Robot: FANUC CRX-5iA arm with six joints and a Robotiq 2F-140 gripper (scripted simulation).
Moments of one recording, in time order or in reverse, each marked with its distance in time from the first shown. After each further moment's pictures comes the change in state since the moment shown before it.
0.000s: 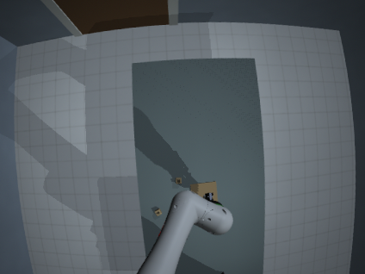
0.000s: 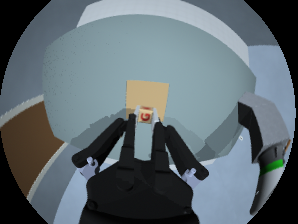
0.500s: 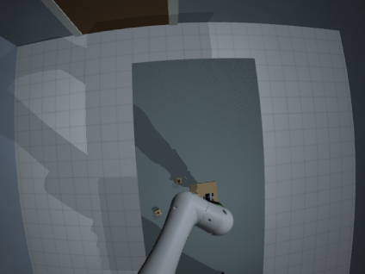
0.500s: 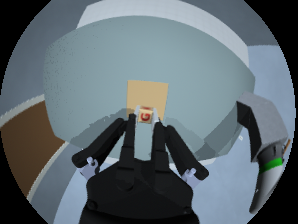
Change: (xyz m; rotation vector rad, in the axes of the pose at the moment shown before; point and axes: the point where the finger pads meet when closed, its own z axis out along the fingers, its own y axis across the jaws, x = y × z) arm 0.000 0.000 -0.009 0.000 0.001 0.000
